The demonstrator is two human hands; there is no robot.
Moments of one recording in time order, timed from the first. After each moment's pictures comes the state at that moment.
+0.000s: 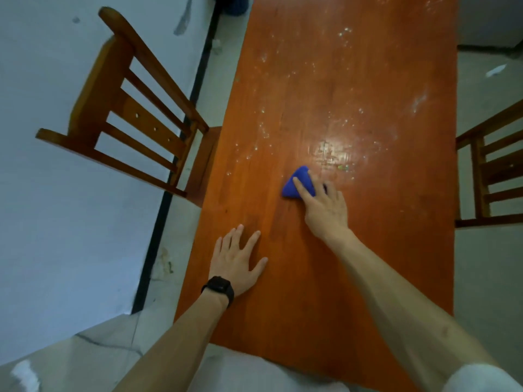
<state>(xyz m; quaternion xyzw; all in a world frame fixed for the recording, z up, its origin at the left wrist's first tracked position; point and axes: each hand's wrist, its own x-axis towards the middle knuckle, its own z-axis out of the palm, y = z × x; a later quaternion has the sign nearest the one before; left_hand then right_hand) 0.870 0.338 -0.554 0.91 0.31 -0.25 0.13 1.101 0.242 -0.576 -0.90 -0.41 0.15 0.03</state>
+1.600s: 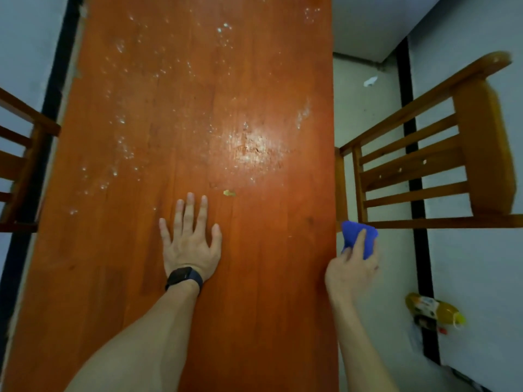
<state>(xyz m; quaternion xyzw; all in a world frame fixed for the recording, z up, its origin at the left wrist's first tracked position) 1.082 0.295 -0.619 0.91 0.37 -0.09 0.16 1.206 0.051 -0.574 -0.97 0.15 0.05 0.18</state>
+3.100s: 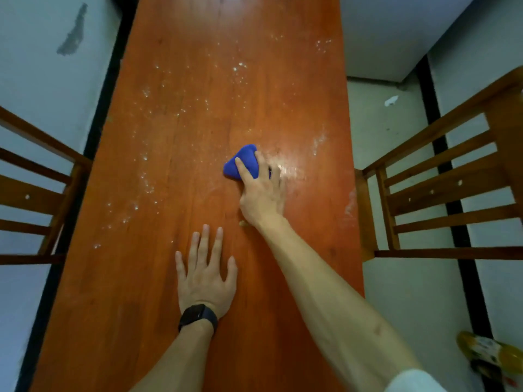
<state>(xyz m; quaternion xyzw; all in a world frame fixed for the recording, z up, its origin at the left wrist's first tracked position) 1.082 0.296 -0.619 0.90 0.39 -0.08 0.17 1.287 0.286 -0.590 -0.94 -0.29 0.08 0.16</state>
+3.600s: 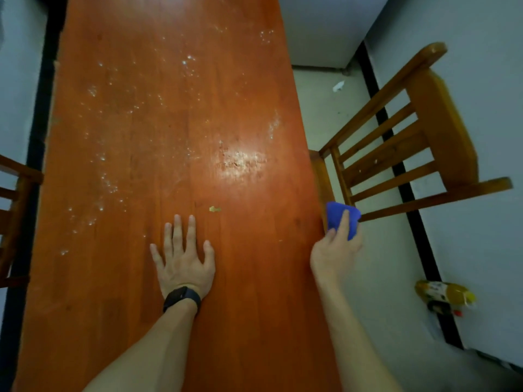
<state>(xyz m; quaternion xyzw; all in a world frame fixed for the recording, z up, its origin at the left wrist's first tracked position) 1.081 0.294 -0.616 0.91 0.38 -0.09 0.16 1.215 0.074 -0.571 -0.95 0.17 0.01 0.25</state>
